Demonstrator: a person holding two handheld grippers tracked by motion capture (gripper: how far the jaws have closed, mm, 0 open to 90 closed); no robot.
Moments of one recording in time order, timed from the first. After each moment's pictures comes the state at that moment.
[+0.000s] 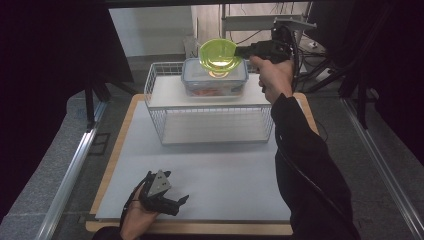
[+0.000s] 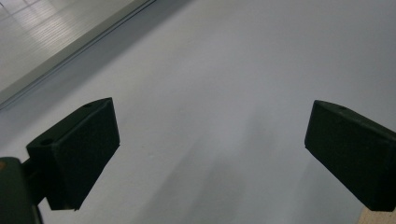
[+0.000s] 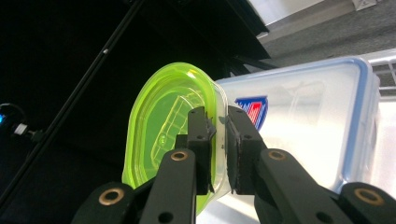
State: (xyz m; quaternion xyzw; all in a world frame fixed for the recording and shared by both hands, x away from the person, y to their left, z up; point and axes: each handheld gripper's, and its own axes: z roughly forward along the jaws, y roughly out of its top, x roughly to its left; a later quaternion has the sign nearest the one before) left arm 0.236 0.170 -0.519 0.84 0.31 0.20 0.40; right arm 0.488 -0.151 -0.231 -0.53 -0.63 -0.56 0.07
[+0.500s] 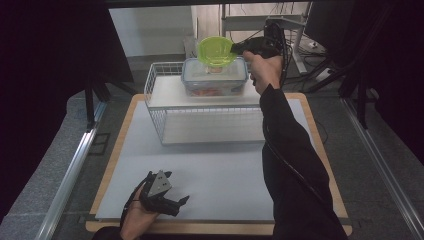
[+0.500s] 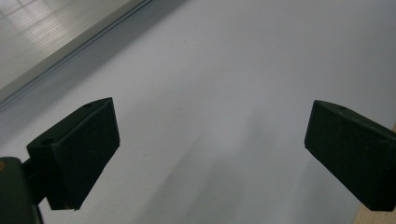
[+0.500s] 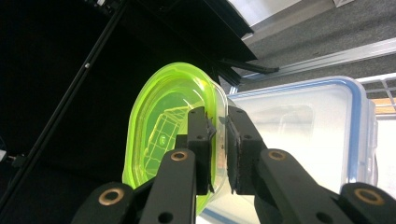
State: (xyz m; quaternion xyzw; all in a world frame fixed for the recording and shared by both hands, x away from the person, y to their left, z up) left arm 0.236 0.169 -0.520 0.84 0.31 0.20 0.40; right arm 0.521 -0.137 -0.243 -0.57 -0.61 -0.54 0.07
